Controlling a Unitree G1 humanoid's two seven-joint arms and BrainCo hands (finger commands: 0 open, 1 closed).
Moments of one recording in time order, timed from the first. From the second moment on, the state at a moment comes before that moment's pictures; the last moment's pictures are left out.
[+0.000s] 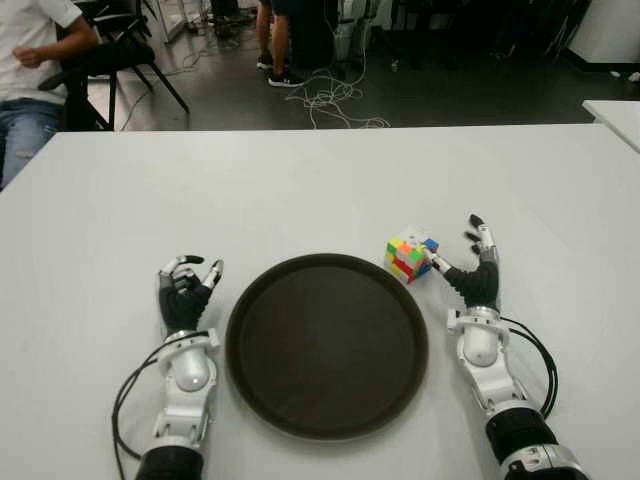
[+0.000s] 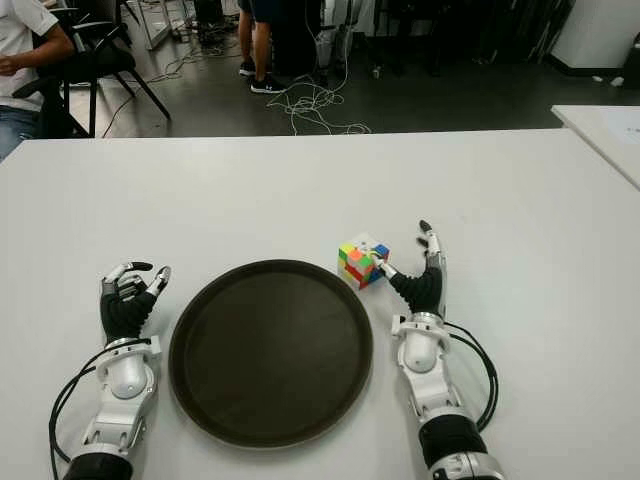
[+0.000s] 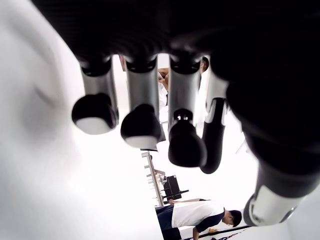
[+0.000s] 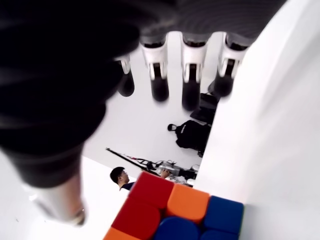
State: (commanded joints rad) left arm -0.04 -0.03 0.08 0.50 0.23 -0.23 0.49; right arm -0.17 -0.05 0.00 0.74 -0.26 -0.44 -0.50
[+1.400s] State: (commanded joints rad) left arm -0.04 -0.03 0.07 0.51 0.25 -0.21 0.49; right arm -0.20 -0.08 0.01 0.79 -0.26 -0.46 -0.45
